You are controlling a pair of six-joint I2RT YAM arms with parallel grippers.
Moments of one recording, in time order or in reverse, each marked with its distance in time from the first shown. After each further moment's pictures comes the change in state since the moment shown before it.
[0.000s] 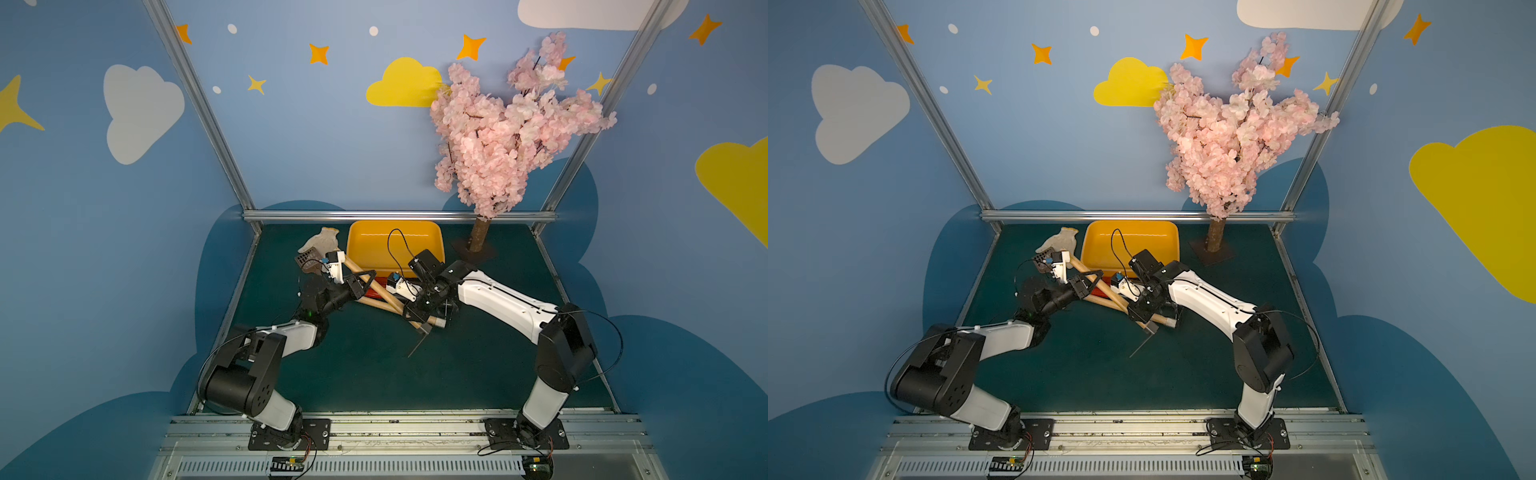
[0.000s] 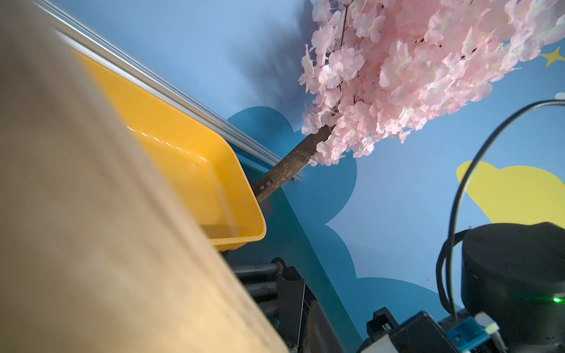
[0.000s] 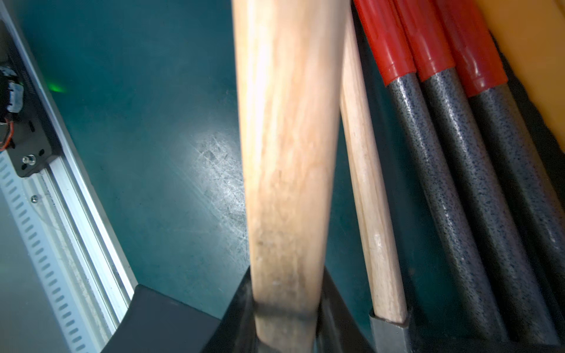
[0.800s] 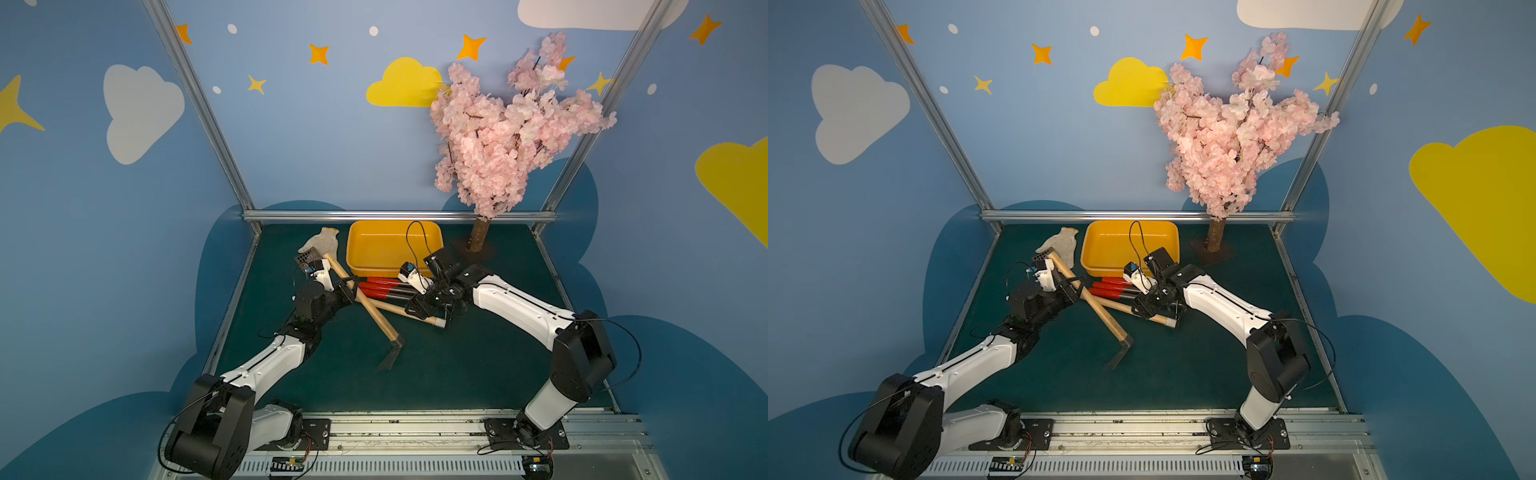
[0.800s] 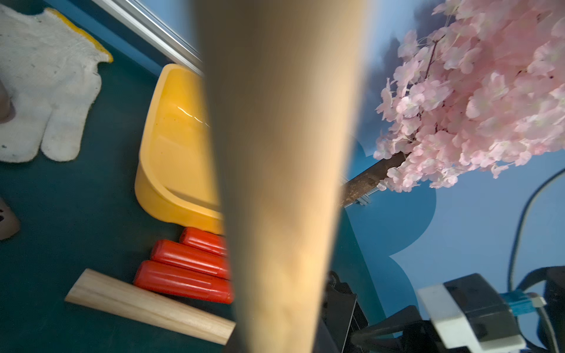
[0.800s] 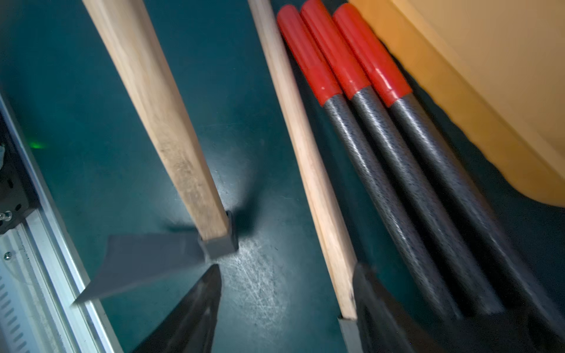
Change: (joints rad) left arm -0.034 -0.296 -0.048 -0.449 -0.363 0.036; right arm -0.087 -0.140 -0.164 0.205 0.029 0.090
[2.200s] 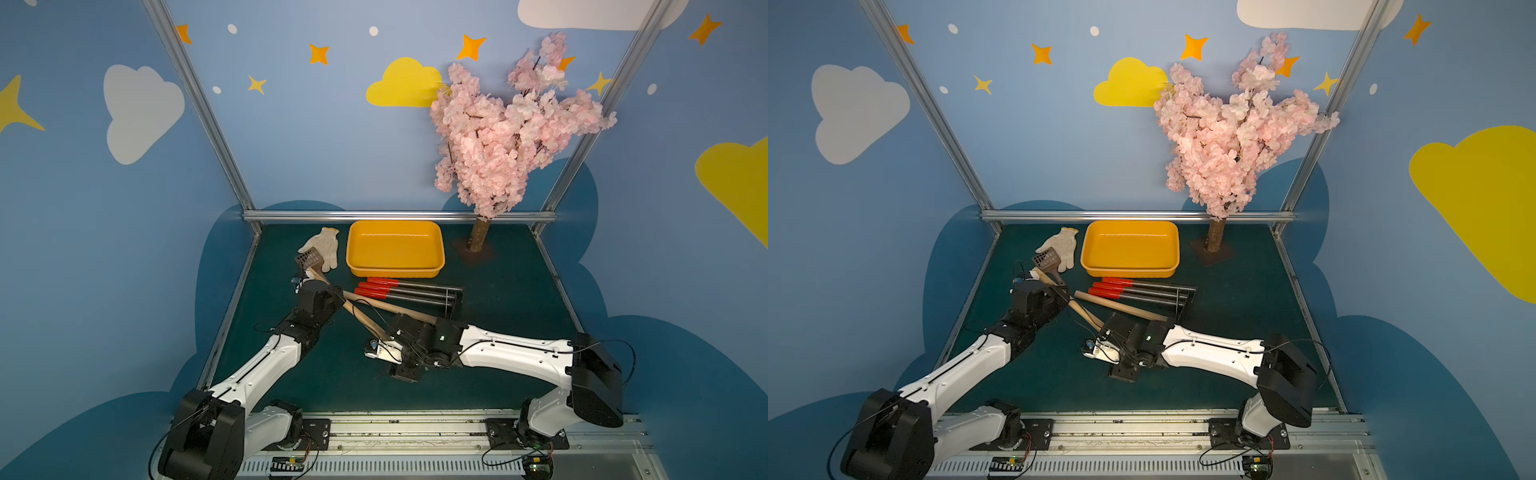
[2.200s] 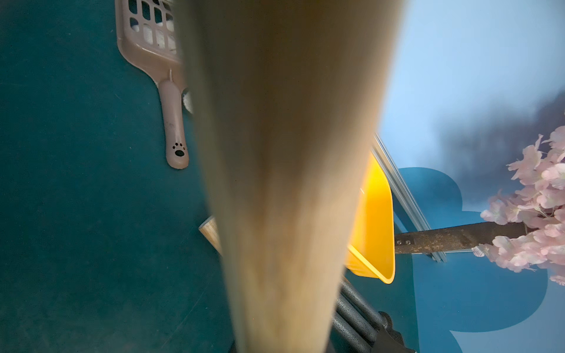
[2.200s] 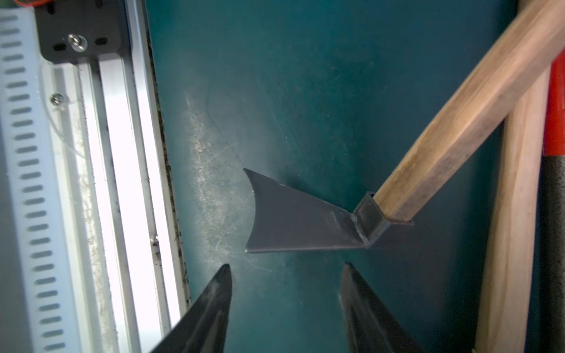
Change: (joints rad) left arm -0.002 -0.057 0.073 -0.400 -0.239 -0.200; right arm 0.511 -0.052 -0.174 0.025 0.195 -0.121
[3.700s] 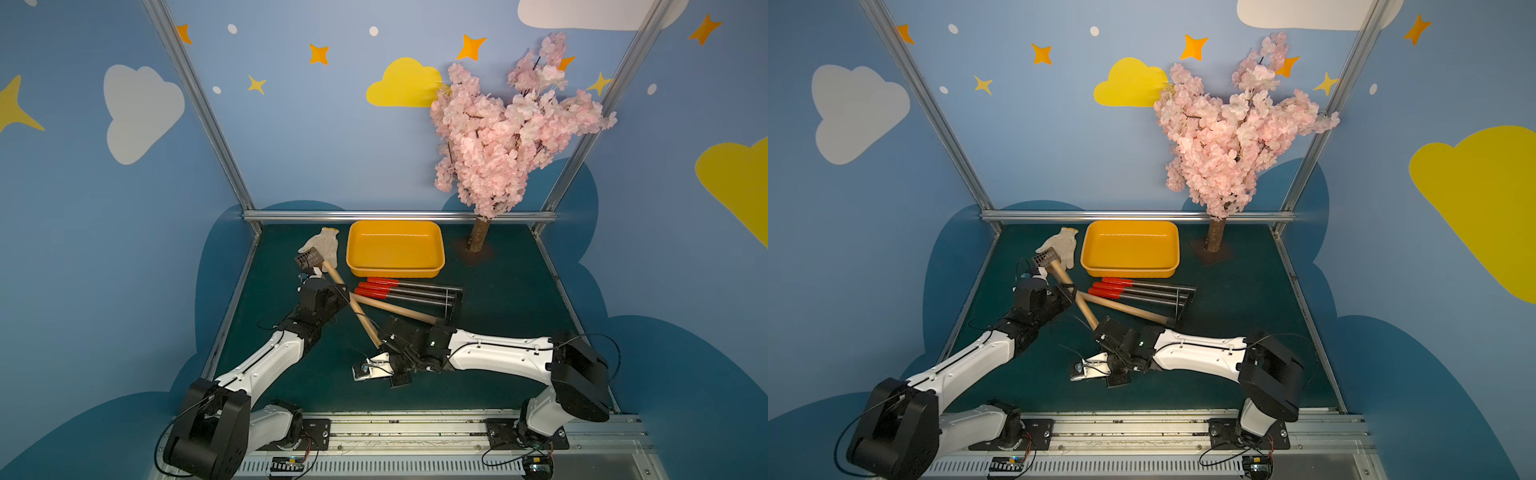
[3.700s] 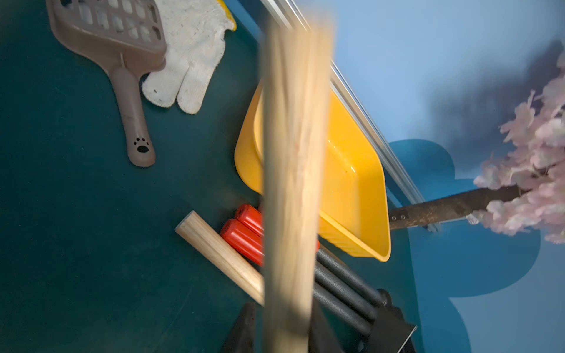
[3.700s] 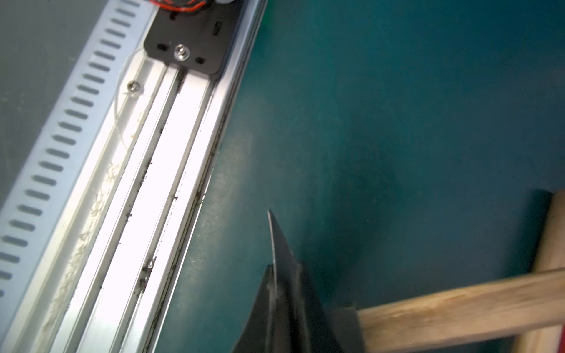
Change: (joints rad) left arm 0.016 0.020 -0.011 0.056 0.078 0.082; right arm -0.023 0.022 -0.043 0.222 -0.189 -0.277
